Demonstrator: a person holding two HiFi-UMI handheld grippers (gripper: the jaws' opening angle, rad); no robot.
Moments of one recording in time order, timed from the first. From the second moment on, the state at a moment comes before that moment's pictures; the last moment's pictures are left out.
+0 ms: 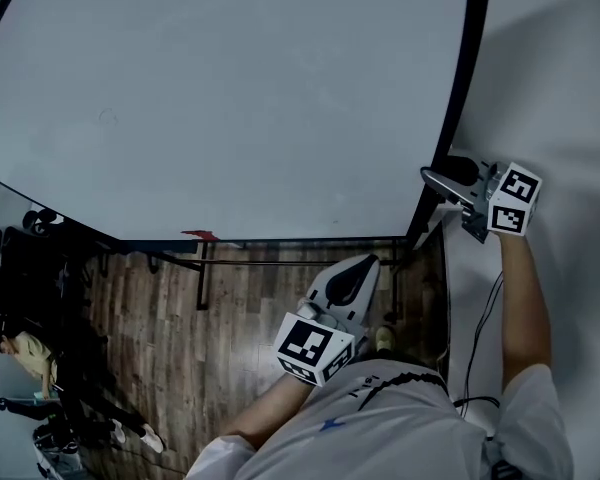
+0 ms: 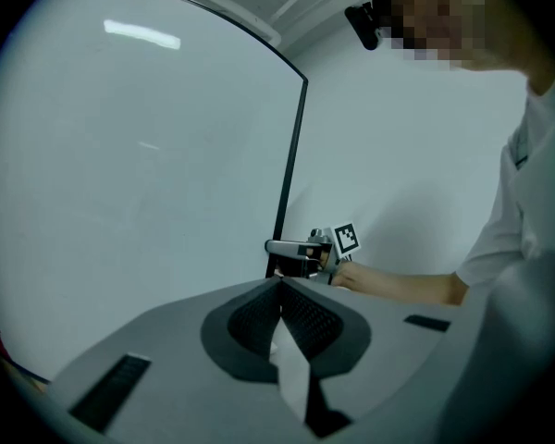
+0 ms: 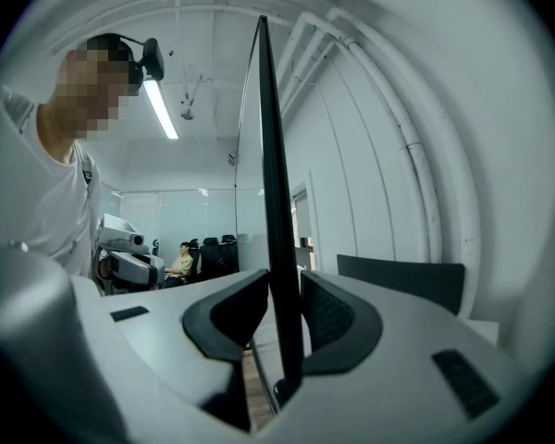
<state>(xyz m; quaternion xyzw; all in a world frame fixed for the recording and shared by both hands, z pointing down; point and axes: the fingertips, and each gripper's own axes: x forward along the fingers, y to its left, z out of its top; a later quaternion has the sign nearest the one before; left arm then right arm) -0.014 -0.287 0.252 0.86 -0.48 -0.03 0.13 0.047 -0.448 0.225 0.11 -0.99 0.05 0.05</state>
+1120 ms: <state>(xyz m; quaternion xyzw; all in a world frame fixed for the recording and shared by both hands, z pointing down) 0.004 -0.290 0.269 0.86 -0.49 -0.03 0.15 0.039 -0.314 0.258 0.33 -0.94 0.09 0.04</state>
